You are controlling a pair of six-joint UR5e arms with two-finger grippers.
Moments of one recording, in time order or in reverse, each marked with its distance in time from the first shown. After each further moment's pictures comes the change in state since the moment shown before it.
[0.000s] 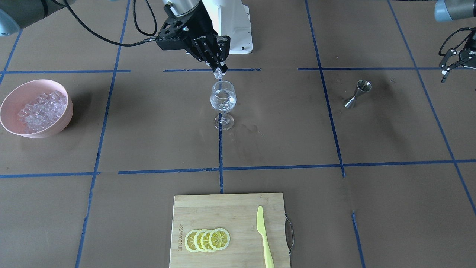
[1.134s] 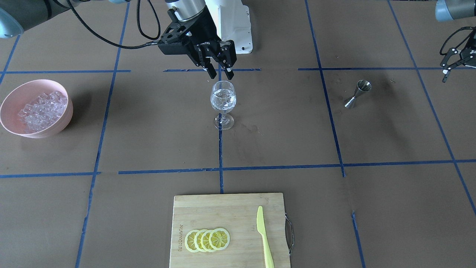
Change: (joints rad) left arm -0.005 0.007 0.005 -0.011 -0.001 0.001; right arm 0.028 0.012 -0.027 -0.007 -0.016 0.005
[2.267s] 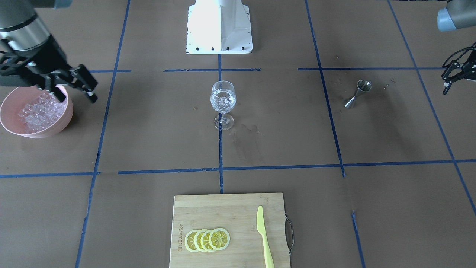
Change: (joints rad) left arm -0.135 -0.179 -0.034 0.496 -0.245 0.013; right arm 0.586 -0.657 0.112 0.100 0.430 -0.893
